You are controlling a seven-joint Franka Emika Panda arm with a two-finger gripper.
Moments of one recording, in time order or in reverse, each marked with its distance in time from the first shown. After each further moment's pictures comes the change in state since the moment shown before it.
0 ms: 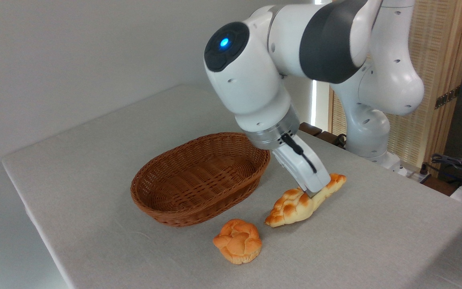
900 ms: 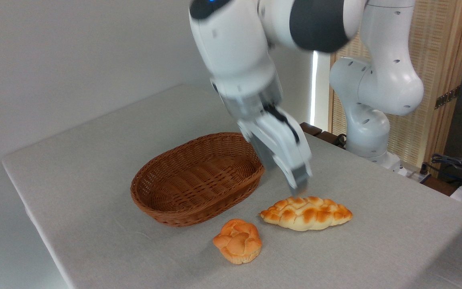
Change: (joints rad) arm -0.018 -0.009 -0.010 0.144 -0.074 0.003 -0.070
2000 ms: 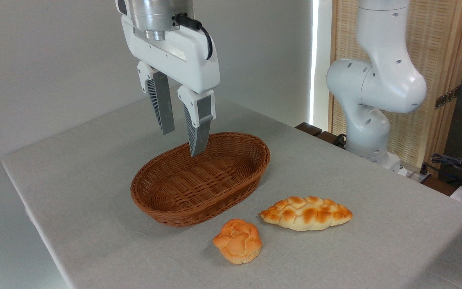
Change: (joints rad) arm 0.176 0.102 -0.338 0.330 -0.145 0.074 -0.377
